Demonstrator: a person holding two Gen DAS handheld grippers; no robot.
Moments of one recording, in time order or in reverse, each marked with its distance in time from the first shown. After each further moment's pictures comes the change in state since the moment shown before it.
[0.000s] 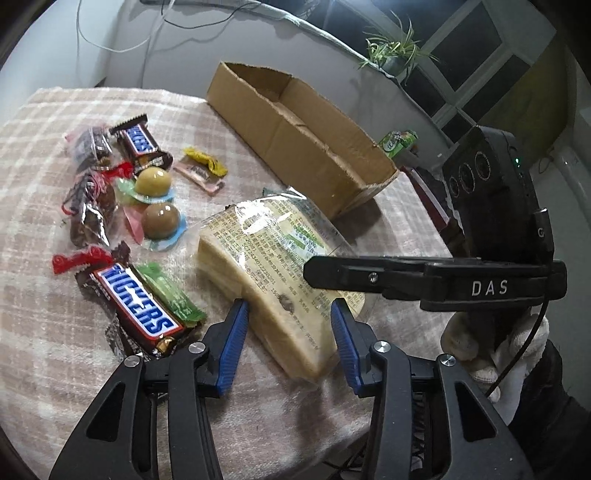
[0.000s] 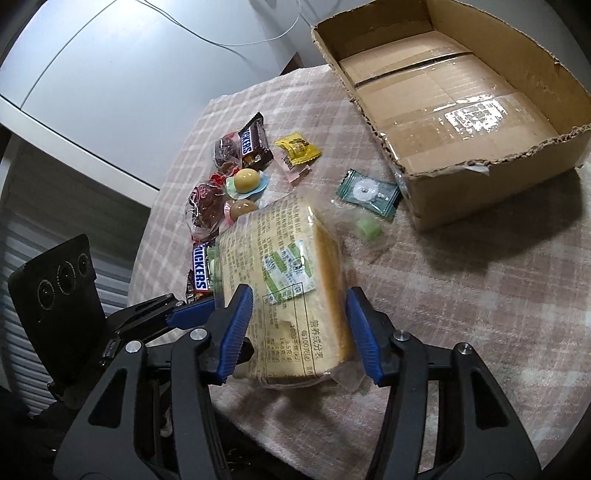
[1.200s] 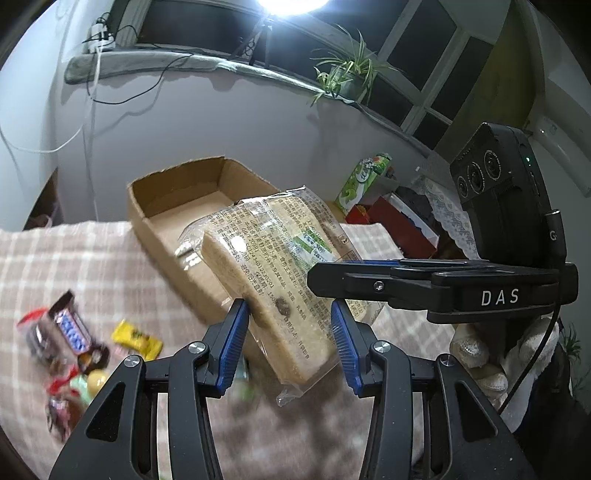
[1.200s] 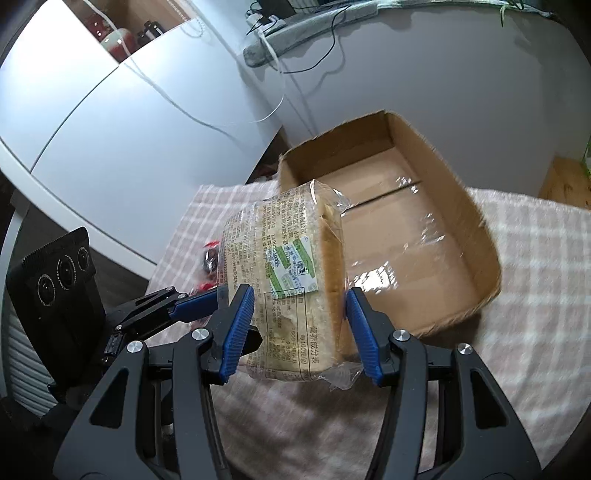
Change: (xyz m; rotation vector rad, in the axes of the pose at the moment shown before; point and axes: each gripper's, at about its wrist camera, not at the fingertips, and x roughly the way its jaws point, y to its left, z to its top) left arm 0.034 -0.065 0.112 0.191 -0.107 -0.014; right arm -0.101 -0.031 0.085 -0.033 -0.209 -0.061
